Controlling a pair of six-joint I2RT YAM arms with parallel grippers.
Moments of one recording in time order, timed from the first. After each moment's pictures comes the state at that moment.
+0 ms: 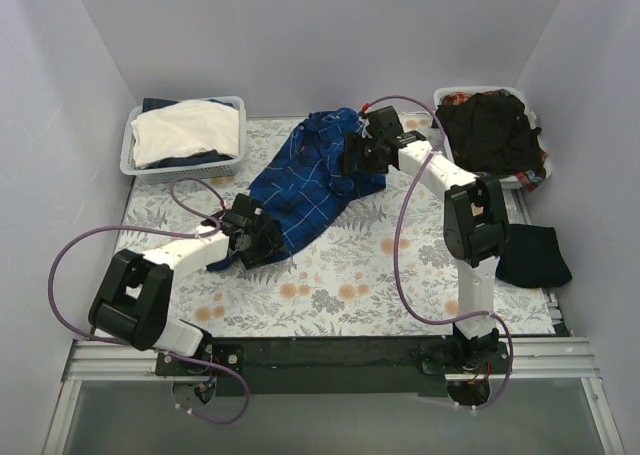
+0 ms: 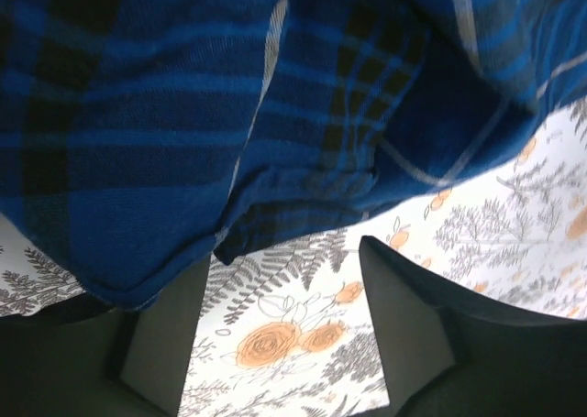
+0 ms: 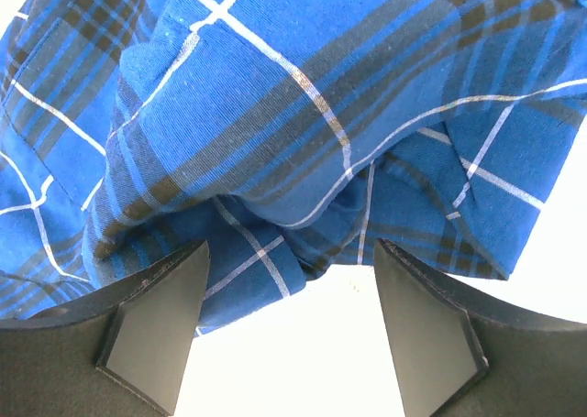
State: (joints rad) left arm -0.43 1.42 0.71 -0.35 0.06 -0.91; right arm 0.42 2.08 1.70 -0.47 -0.18 0.33
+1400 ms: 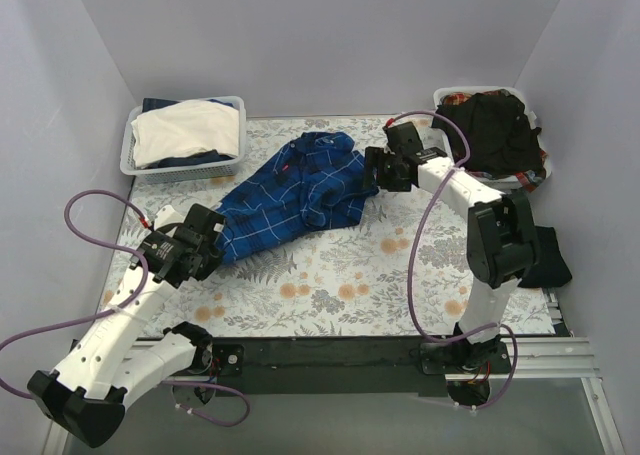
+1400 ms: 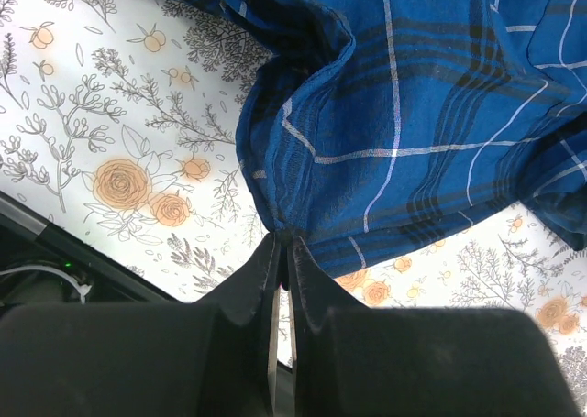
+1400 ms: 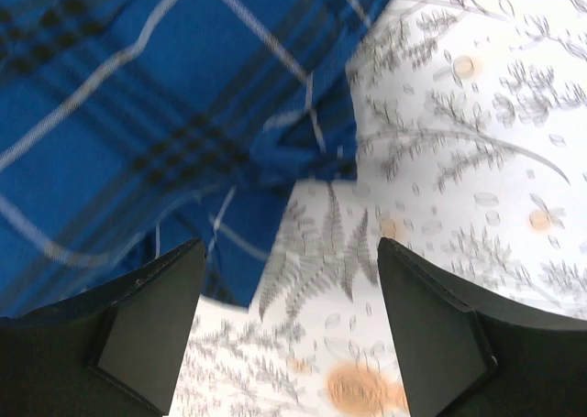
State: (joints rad) left arm -0.48 0.88 0.96 -1.21 -0.46 -1.22; right arm 0.39 1.81 1.38 -0.46 -0.07 0.39
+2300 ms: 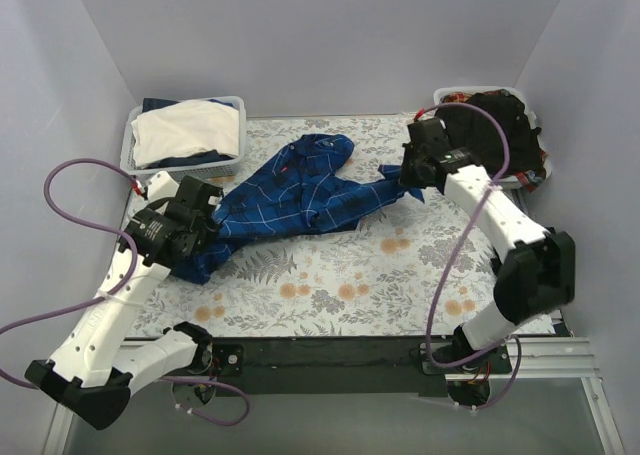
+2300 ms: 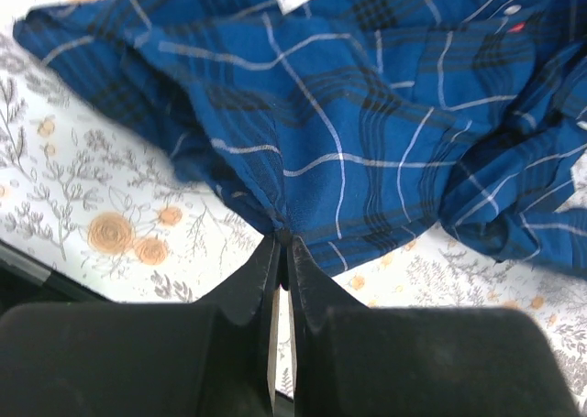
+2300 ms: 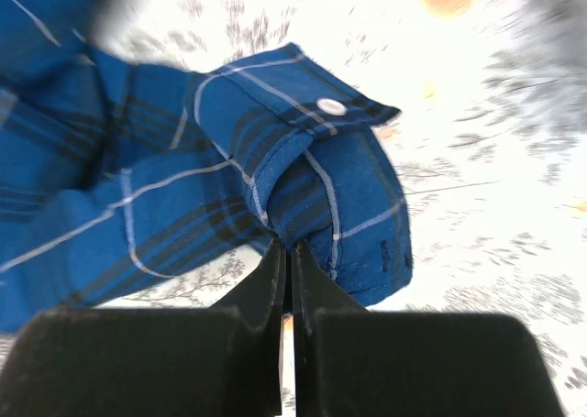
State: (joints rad) left arm -0.48 0.98 1.22 -1.25 -0.54 -1.12; right arm 0.38 1.65 1.36 -0.63 0.14 0.41
